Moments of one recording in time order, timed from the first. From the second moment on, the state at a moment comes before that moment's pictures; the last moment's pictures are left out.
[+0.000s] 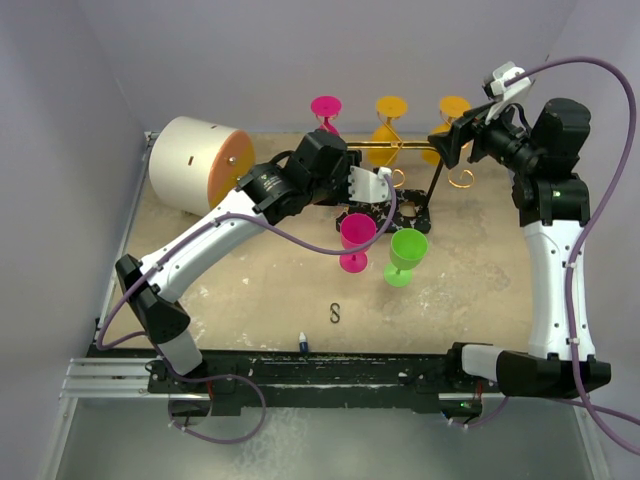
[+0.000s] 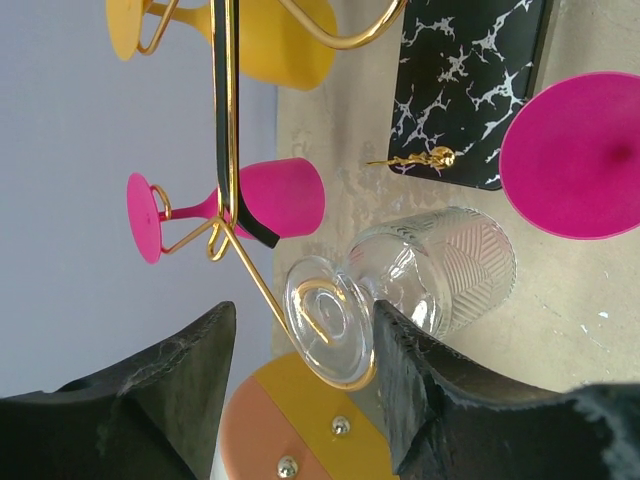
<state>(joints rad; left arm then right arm) -0.87 1.70 1.88 -0.76 -0.18 0.93 -0.06 1.25 1.63 -0.51 -0.62 -0.20</state>
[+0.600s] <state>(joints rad) -0.87 1.69 1.87 -0.76 -0.18 0.92 -0.06 1.25 1.63 -0.51 -0.62 -0.20</state>
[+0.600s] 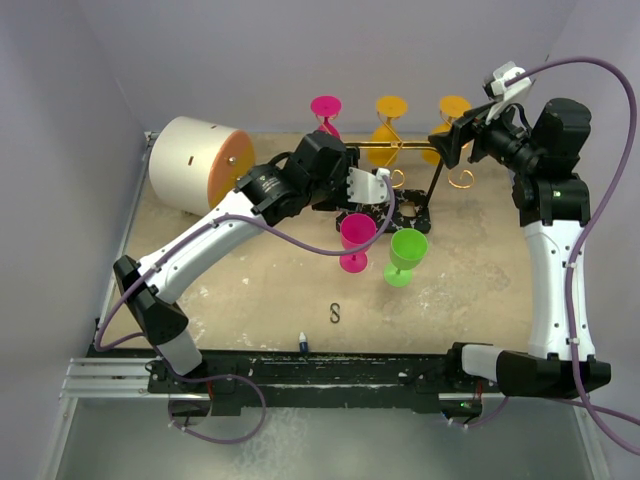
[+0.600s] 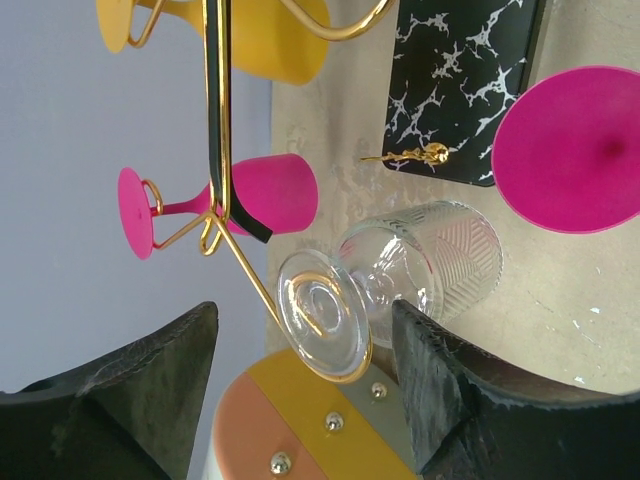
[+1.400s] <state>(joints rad) -0.87 1.60 1.91 -0.89 0.03 0.81 -0.07 1.25 1.65 -0.69 -0.68 -0.36</state>
